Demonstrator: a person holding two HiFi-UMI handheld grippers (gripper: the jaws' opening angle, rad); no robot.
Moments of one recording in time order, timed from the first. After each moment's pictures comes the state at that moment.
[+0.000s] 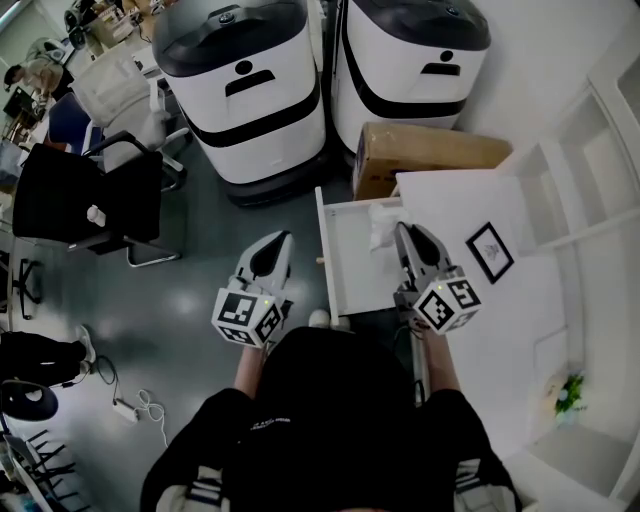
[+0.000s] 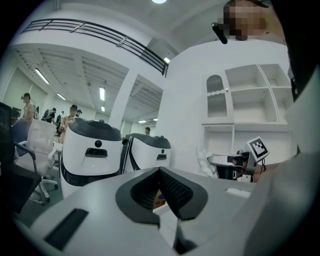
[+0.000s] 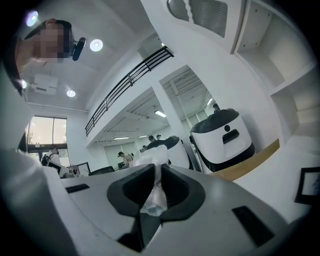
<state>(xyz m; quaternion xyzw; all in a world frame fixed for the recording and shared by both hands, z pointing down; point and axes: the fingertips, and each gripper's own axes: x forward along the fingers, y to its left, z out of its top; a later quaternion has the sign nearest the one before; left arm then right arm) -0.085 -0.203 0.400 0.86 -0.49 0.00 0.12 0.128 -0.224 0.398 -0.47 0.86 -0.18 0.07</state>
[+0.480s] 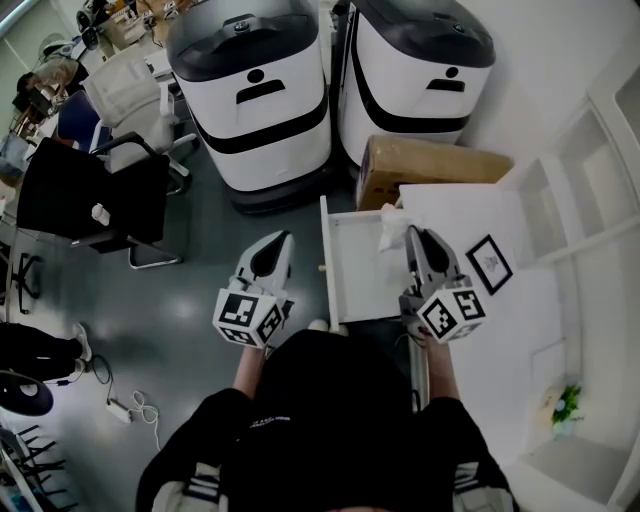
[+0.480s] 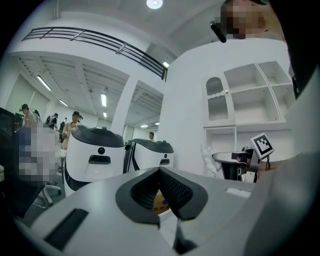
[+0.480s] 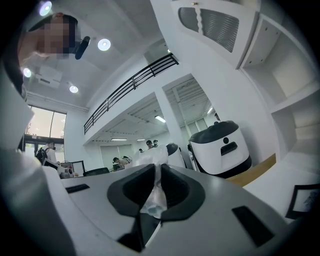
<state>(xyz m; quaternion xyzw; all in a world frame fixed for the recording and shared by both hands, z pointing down) -0.094 -0.201 0.382 0.86 -0.51 -0.02 0.09 0.136 -0.221 0.368 -0.49 0.86 -0.13 0.08</state>
